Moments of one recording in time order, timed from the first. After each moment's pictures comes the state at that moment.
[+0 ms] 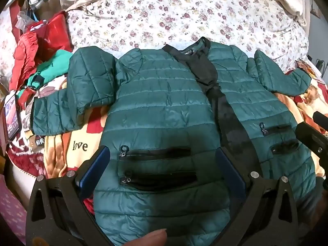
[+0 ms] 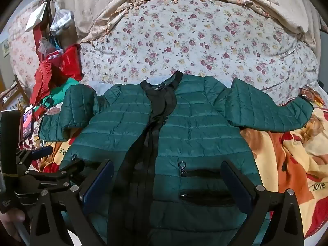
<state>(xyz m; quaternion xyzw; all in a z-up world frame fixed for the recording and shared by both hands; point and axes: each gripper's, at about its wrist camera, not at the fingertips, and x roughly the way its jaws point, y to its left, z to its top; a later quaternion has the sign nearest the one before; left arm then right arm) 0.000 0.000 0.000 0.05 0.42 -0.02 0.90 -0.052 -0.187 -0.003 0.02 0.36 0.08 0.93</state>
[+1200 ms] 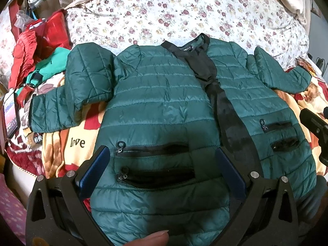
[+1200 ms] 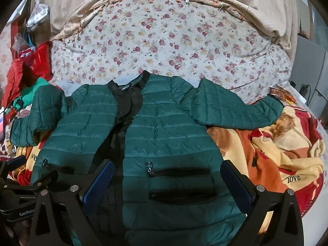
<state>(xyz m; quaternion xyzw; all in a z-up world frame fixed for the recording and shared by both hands) -0.001 -0.003 -0.004 0.04 0.43 -0.02 0.90 -0.051 -0.197 0.002 -0.01 0.37 -0.04 0.93</state>
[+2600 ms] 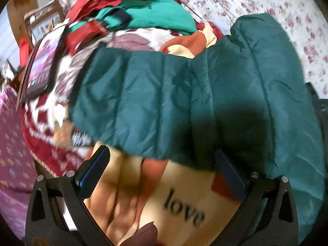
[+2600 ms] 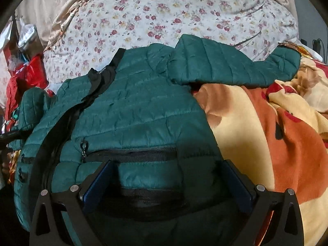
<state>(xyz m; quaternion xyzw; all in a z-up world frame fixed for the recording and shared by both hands) 0.129 0.219 -0.073 -0.09 0.46 0.26 0.85 -0.022 -0.309 -0.113 0.09 0.39 0.01 0.92</state>
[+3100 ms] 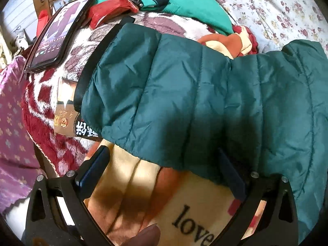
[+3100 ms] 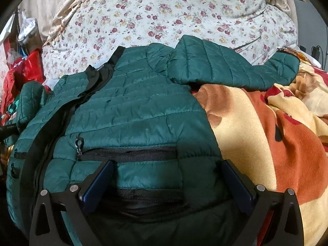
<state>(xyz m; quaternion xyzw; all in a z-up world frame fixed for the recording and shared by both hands) 0.108 0.246 -0.089 -0.17 0.45 0.32 0.81 -0.020 -0.304 -0.117 0.07 0.39 0.00 0.92</state>
